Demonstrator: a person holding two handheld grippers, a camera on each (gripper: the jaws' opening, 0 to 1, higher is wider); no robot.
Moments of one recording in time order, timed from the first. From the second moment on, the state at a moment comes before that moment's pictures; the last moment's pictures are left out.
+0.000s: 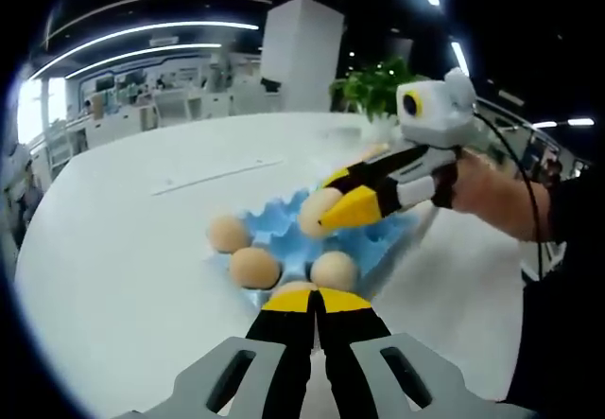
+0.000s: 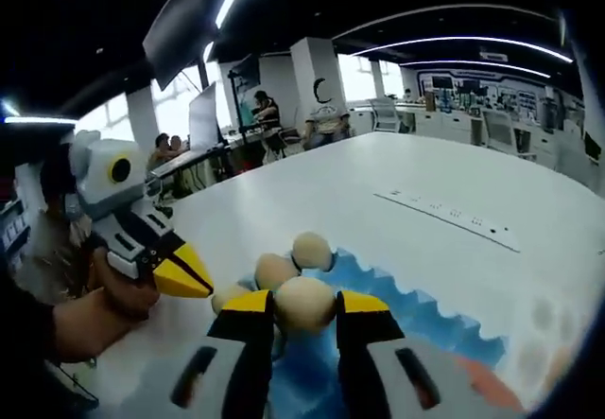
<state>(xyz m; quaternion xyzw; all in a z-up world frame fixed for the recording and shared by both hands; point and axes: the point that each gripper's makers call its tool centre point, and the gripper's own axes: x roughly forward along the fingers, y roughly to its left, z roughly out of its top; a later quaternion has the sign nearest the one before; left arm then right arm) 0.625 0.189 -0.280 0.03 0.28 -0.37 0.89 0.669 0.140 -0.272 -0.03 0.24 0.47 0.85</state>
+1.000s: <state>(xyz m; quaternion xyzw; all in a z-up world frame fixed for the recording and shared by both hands) 0.622 0.190 -0.279 0.03 0.28 -0.37 0.89 0.684 0.166 -0.304 -0.17 0.32 0.51 0.78</state>
